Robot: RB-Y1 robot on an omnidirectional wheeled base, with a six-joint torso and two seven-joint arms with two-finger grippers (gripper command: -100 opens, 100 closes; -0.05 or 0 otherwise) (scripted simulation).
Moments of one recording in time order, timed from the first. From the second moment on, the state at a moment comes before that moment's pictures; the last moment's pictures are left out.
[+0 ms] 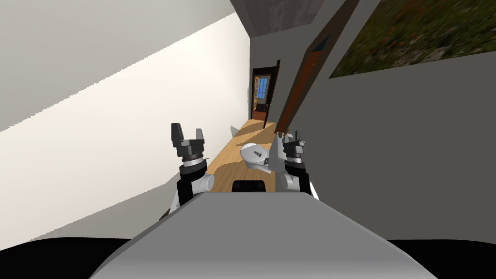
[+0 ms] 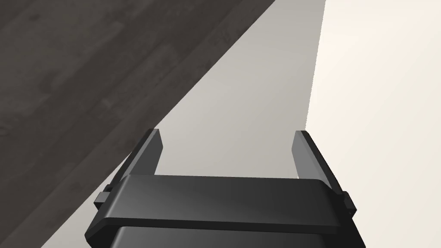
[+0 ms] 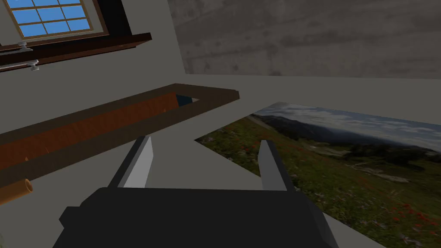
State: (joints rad) left arm 0.52 -0.01 -0.02 -2.38 0.00 -0.53 -0.01; right arm 0.48 -0.02 0.06 -2.22 -0.02 -0.42 -0.10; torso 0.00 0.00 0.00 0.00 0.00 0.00
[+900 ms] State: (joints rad) left arm 0.52 -0.01 -0.02 -2.38 0.00 -0.53 -0.01; right arm 0.46 -0.17 -0.05 -1.99 0.11 -0.39 0.11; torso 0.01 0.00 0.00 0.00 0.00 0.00
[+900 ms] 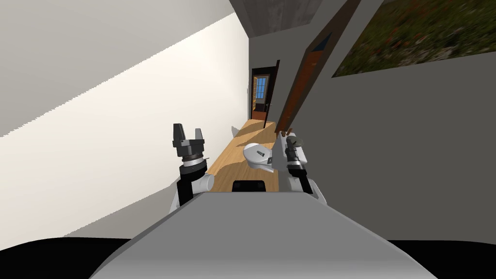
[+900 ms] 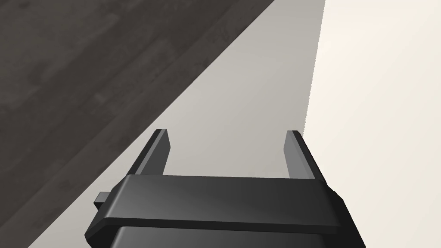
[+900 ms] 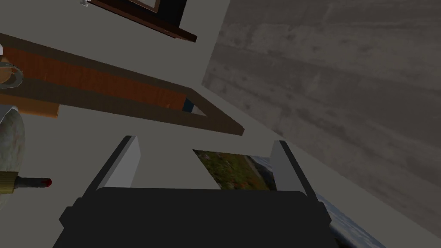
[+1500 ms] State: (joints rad) left arm 0.52 -0.01 -0.02 -2.38 0.00 -0.53 -0.01; right arm 0.45 -0.21 -0.13 -1.85 0.19 -0.37 0.25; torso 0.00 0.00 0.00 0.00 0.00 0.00
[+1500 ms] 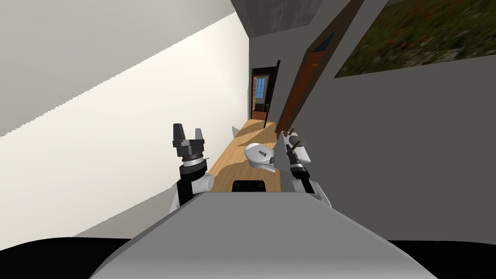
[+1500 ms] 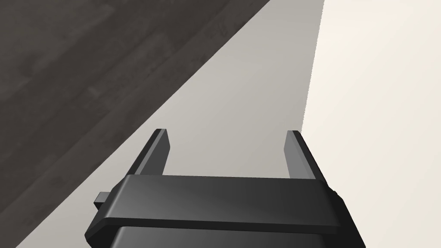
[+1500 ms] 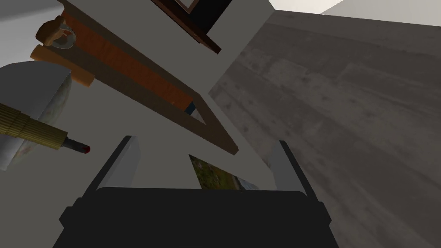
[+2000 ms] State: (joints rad) left arm 0.52 -0.01 -0.02 -2.38 0.00 -0.53 -0.01; right arm 0.43 -0.26 -0.19 -1.72 0.27 -0.36 0.37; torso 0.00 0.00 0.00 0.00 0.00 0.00
